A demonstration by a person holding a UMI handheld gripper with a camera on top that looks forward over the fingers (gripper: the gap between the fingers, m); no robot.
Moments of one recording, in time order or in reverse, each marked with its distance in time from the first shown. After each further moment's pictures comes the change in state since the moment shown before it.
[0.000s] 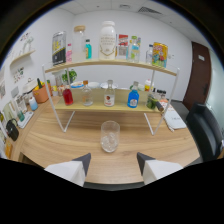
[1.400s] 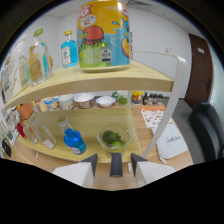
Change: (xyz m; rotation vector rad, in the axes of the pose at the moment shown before) arm 0.163 -0.110 0.157 -0.015 -0.031 0.063
